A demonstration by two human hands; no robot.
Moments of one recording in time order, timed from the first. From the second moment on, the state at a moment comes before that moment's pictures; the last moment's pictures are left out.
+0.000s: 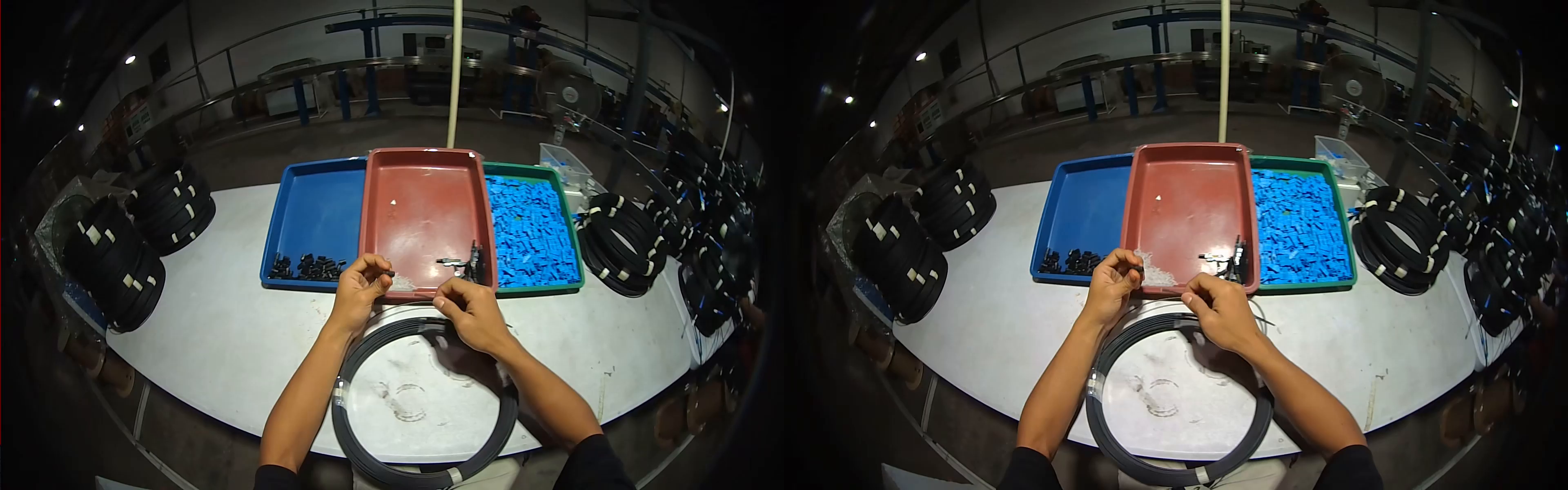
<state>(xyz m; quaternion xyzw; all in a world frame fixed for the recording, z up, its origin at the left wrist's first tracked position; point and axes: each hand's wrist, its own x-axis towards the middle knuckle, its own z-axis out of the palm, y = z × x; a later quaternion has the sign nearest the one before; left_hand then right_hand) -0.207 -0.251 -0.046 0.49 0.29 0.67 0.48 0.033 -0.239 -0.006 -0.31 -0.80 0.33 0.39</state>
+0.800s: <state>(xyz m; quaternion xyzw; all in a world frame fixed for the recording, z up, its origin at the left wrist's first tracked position) -0.121 -0.276 -0.025 0.69 0.45 0.54 0.17 0.096 -0.222 -0.035 -0.31 -0.78 0.29 0.46</state>
